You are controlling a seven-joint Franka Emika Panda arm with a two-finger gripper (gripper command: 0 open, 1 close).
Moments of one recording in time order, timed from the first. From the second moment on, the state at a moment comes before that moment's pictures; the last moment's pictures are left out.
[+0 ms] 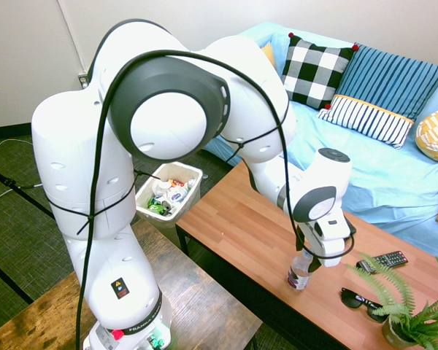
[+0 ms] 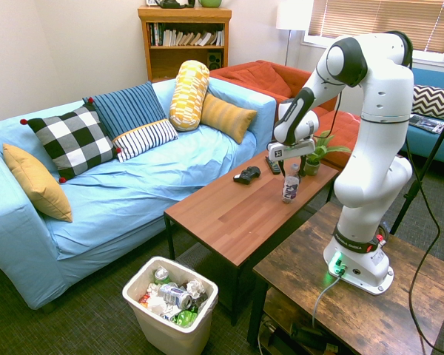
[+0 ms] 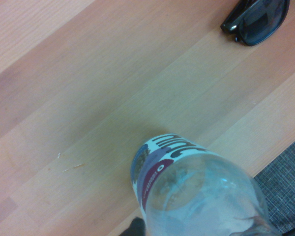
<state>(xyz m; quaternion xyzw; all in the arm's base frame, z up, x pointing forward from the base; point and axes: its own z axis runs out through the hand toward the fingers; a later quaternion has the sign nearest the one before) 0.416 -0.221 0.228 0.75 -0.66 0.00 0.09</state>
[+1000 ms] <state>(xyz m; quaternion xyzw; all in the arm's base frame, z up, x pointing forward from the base) 0.436 -0.182 0.312 0.78 -0.62 0.05 0.06</state>
